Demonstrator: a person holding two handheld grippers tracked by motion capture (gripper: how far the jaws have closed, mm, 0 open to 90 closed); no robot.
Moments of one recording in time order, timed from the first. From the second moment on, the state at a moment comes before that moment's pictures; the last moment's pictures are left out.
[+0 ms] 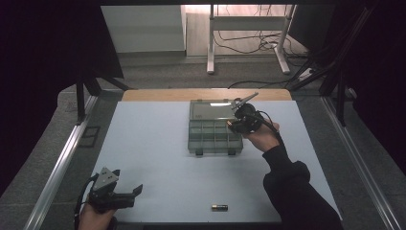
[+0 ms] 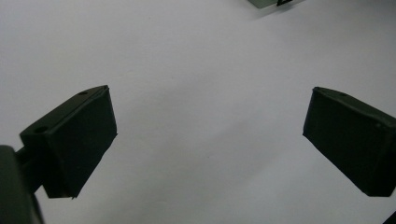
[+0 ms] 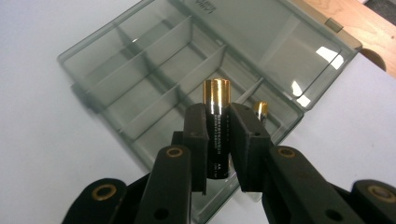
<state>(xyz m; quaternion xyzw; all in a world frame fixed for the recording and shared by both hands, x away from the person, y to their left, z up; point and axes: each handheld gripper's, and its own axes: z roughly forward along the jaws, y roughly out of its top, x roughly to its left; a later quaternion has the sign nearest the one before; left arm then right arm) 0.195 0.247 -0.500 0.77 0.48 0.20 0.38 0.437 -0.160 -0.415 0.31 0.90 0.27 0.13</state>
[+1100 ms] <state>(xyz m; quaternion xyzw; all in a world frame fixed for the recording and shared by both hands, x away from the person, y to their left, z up) 0.194 0.247 -0.500 0.76 0.48 0.20 0.38 0.475 -0.157 -0.447 0.35 0.89 0.24 0.15</state>
